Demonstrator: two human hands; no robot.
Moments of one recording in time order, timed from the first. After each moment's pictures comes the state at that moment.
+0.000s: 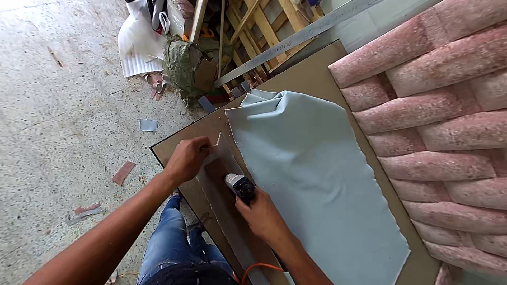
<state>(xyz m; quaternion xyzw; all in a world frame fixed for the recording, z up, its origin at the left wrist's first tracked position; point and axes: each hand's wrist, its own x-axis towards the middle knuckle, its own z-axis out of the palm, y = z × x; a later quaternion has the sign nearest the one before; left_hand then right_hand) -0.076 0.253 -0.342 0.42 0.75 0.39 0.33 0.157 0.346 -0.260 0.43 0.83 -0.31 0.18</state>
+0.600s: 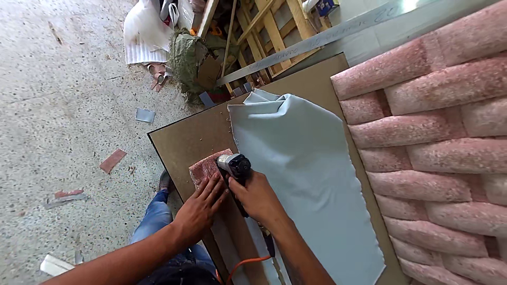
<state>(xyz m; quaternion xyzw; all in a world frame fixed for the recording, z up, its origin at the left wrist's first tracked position) 0.086 0.192 -0.374 0.62 0.71 0.22 0.25 0.120 0.368 -0.242 0.41 0.82 -0.34 0.21</state>
